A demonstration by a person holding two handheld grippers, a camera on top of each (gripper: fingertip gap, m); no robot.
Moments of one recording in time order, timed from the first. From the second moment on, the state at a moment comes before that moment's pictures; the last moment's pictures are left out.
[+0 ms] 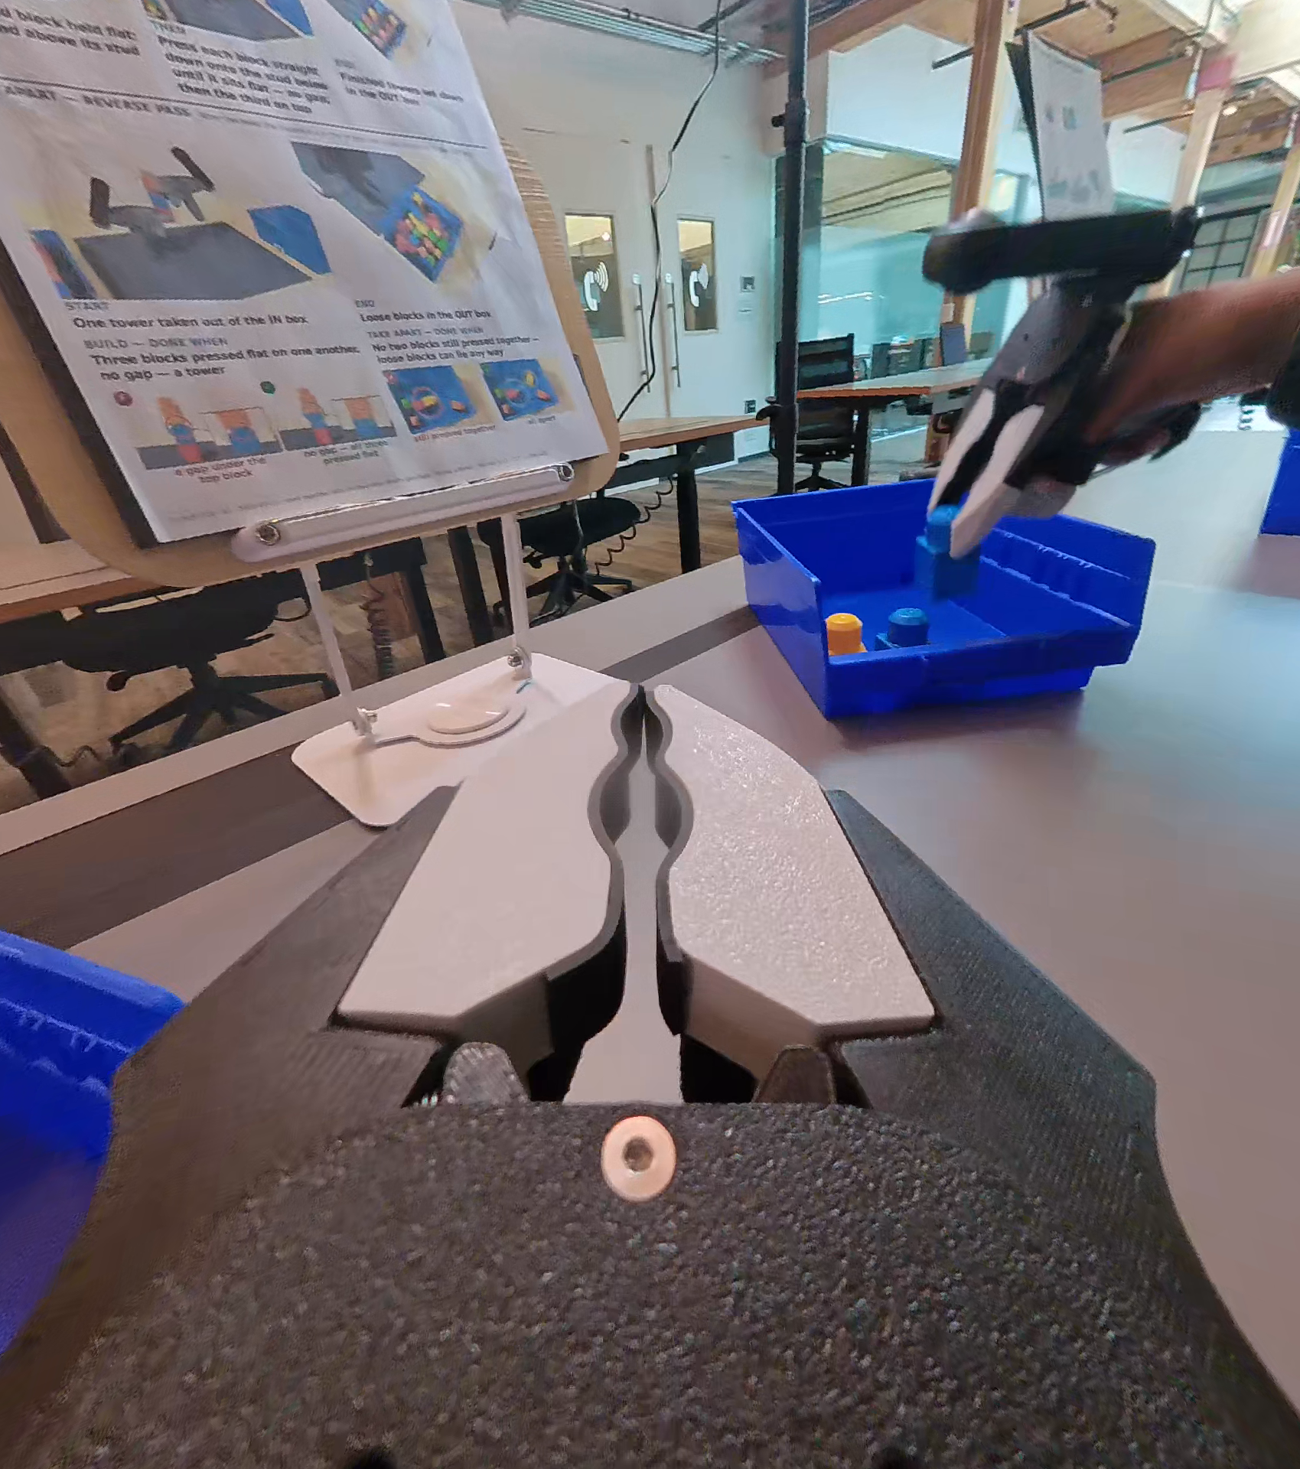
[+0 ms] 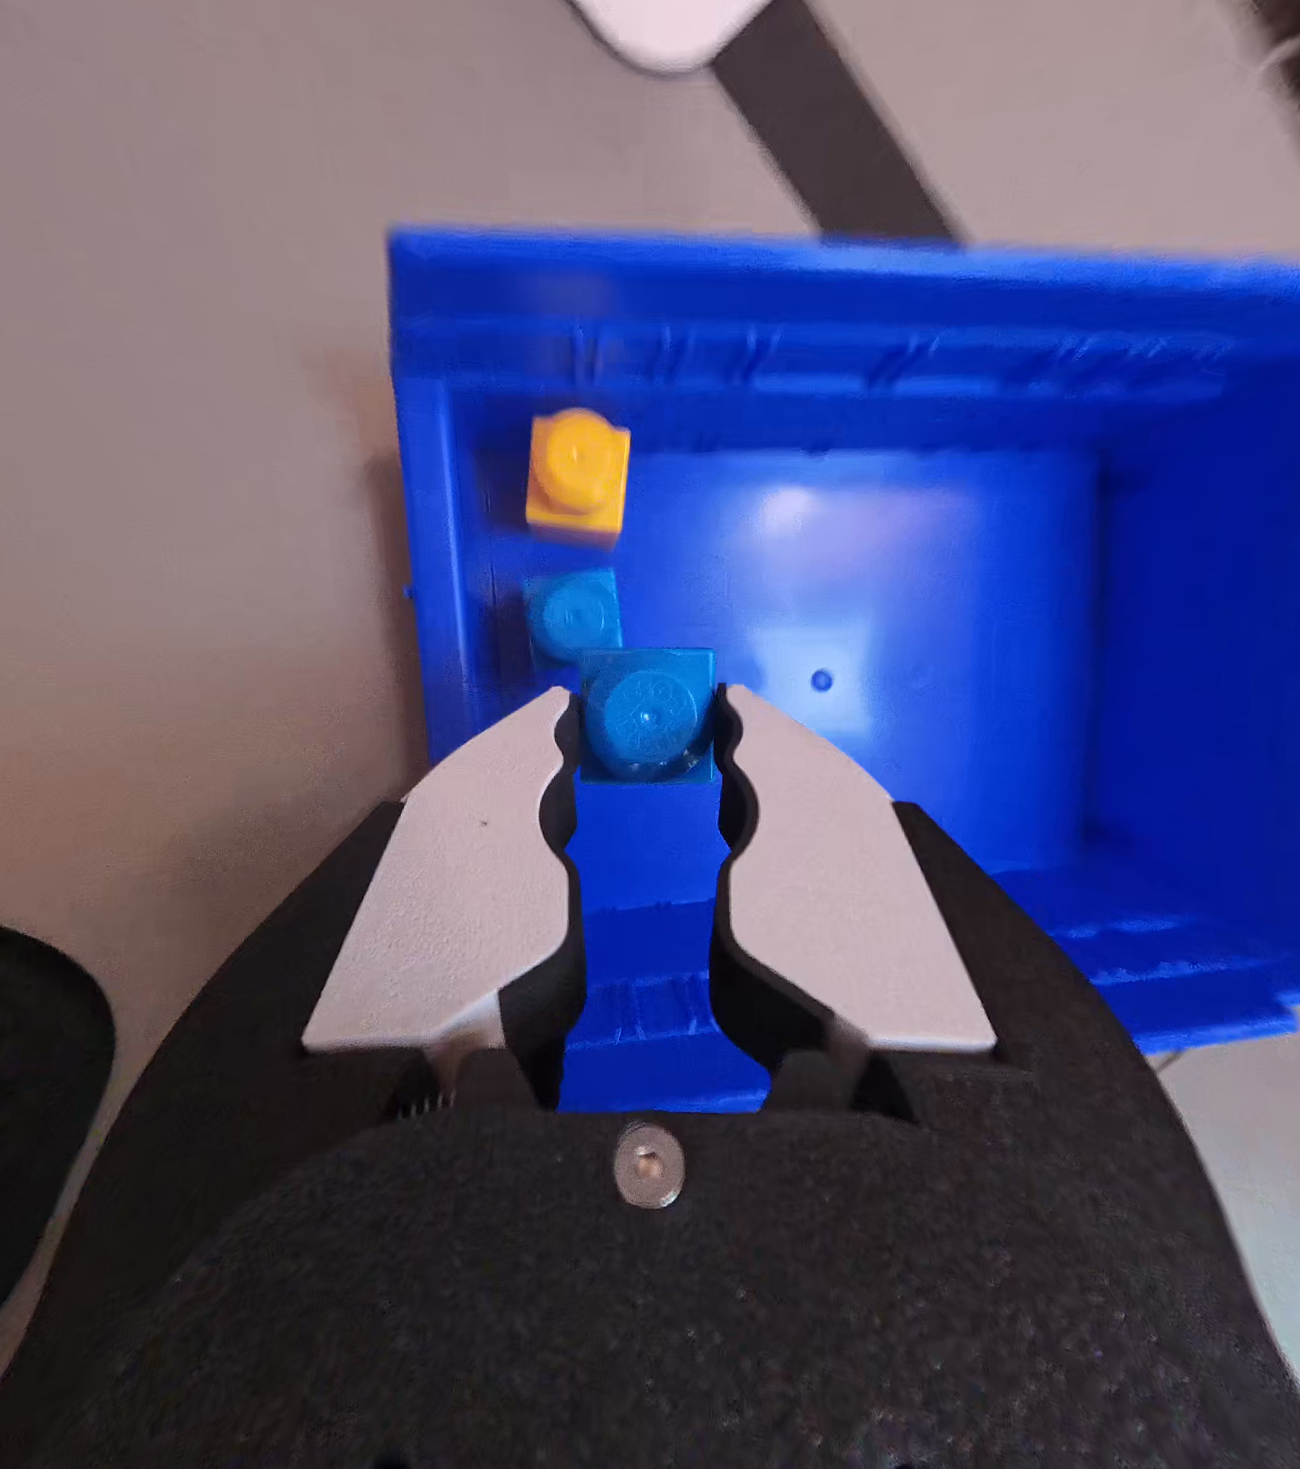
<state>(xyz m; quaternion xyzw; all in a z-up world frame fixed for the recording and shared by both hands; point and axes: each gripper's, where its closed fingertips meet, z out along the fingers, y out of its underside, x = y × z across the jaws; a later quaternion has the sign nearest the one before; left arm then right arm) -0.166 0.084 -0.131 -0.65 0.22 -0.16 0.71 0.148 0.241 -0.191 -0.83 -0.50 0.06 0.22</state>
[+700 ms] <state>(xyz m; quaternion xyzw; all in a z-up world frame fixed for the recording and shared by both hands) -0.191 0.085 -0.114 -0.66 0.18 -0.12 0.71 0.145 0.231 -0.229 -0.84 -0.51 0.02 0.18</state>
